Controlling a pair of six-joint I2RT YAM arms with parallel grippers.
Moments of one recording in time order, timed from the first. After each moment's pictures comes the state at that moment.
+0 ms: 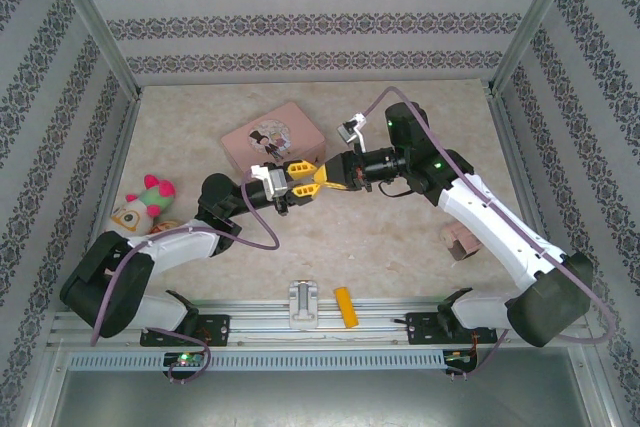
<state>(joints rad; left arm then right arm) -0.53 1.36 0.54 1.13 0.74 0.09 0.51 1.30 1.19 -0.41 -1.06 0.89</state>
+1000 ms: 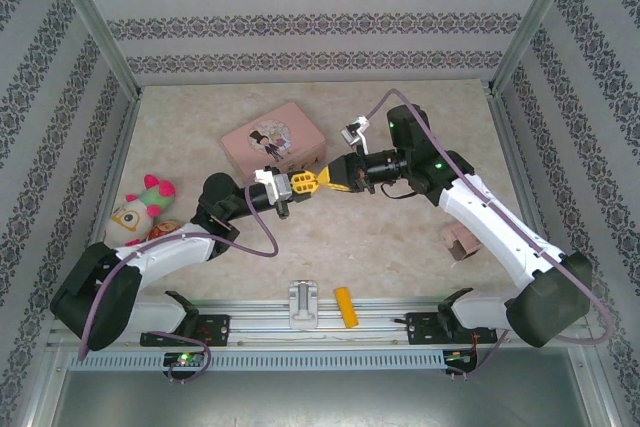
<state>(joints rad) -0.56 1.28 0.54 0.94 0.69 0.20 0.49 1.30 1.17 -0.43 -1.05 0.88</state>
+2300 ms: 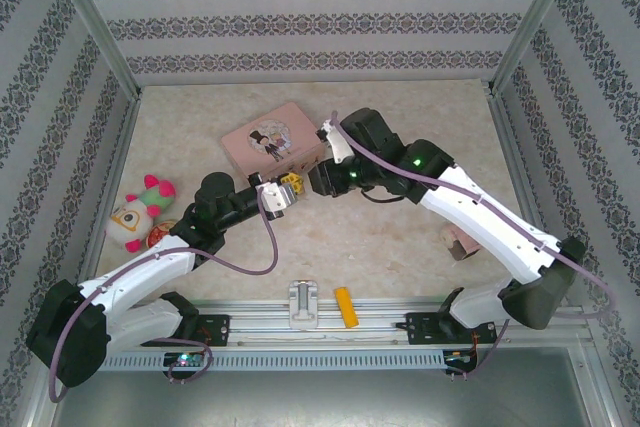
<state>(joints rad) -0.56 1.06 0.55 0.38 0.37 0.66 0.79 1.41 1.51 -0.89 -0.21 0.38</state>
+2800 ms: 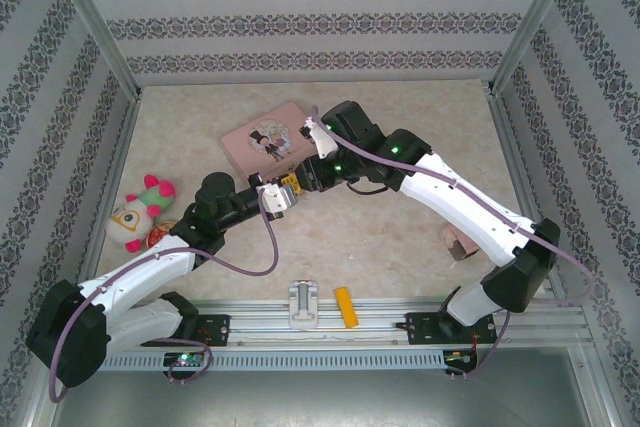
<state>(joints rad) -0.56 1.06 0.55 0.37 0.37 0.68 0.80 1.53 1.59 -0.89 -0.27 0.34</state>
